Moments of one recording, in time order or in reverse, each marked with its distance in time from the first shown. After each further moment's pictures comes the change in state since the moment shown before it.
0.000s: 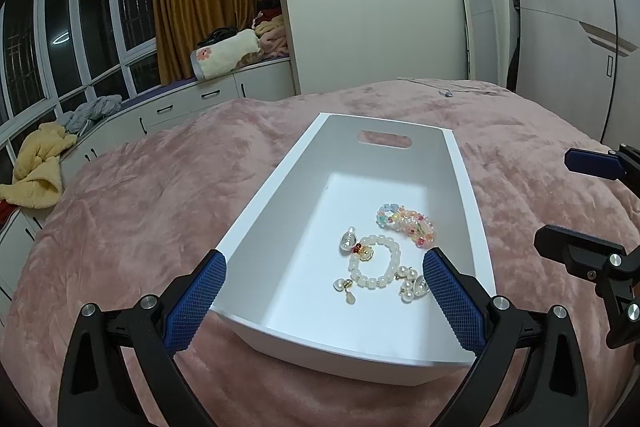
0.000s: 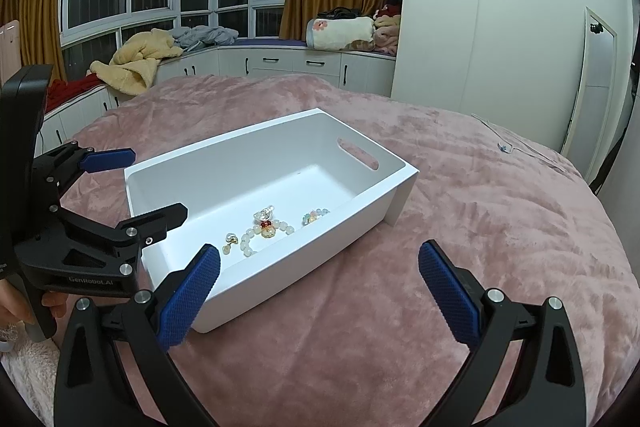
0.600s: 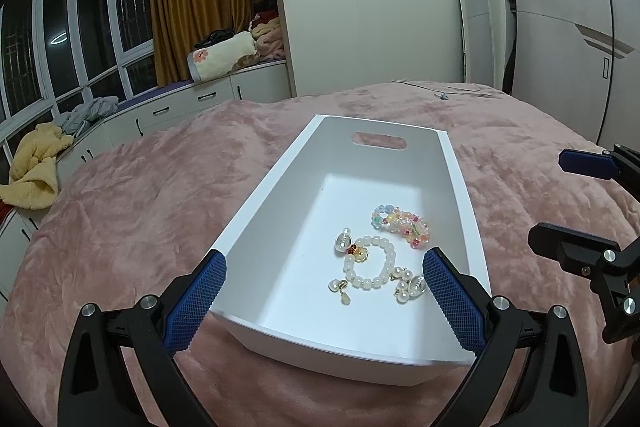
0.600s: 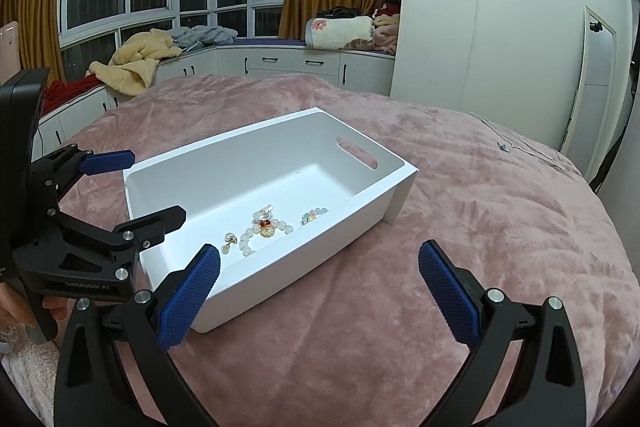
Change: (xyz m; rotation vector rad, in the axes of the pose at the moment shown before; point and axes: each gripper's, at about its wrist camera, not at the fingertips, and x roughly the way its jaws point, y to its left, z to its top) left arm 0.000 -0.001 0.002 -0.003 -0.010 -0.015; right arm 0.001 -0.001 -0.001 0.005 0.004 -0.001
